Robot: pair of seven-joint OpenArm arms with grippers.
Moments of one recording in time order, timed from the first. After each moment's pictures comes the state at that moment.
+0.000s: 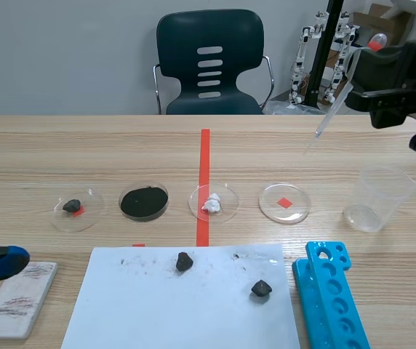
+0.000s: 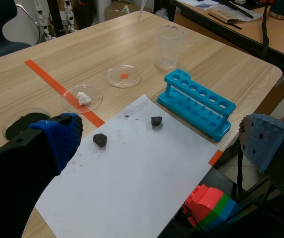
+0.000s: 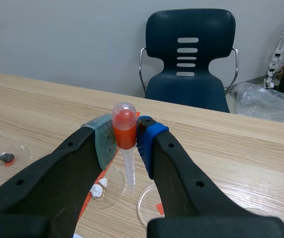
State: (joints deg) left arm 72.1 -33.7 -8.1 123.3 -4.4 -27.9 -35.2; right arm -21.4 17.6 12.5 122.5 30.2 20.4 -17.6
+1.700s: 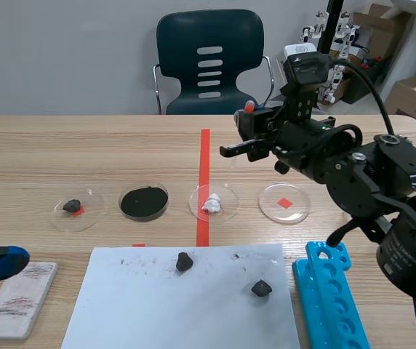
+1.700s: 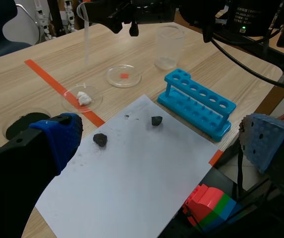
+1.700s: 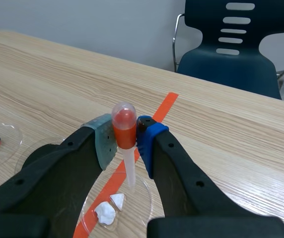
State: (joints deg) left arm 72.1 -33.7 -8.1 123.3 -4.4 -27.9 -35.2; right arm 5.7 9.8 -11.8 80.3 12.7 20.2 -1.6
